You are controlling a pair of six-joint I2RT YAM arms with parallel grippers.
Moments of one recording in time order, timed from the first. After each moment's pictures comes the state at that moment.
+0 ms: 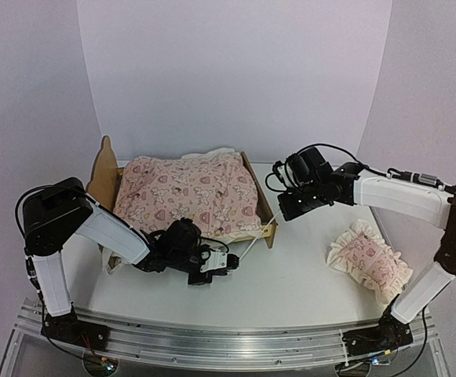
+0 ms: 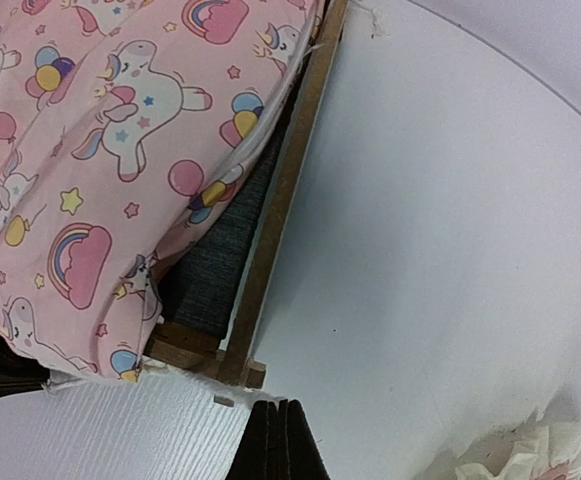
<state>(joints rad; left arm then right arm) -0.97 1.89 0.82 0.35 0.32 0.66 0.71 1.59 1.26 -0.57 0.18 0.15</state>
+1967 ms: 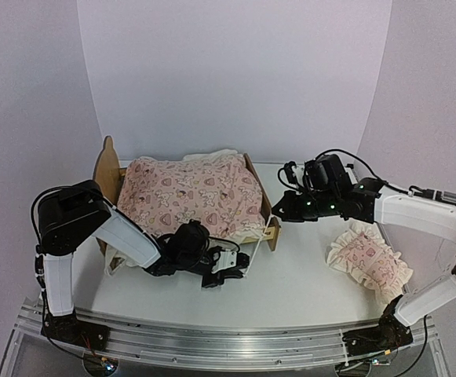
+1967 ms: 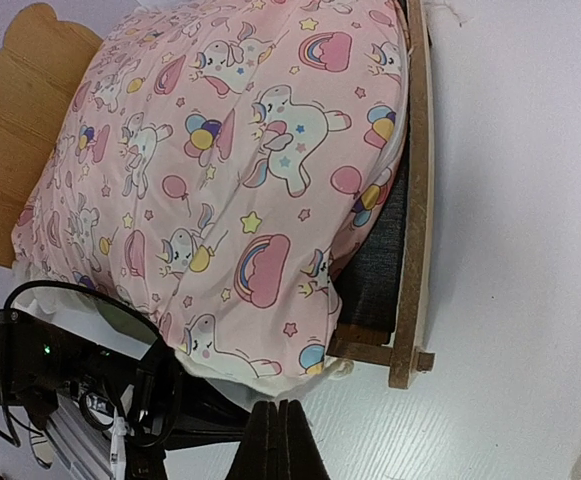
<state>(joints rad) -1.01 2.00 0.87 0.53 0.45 0.55 0.73 1.40 1.06 -0.35 -0.08 0.54</state>
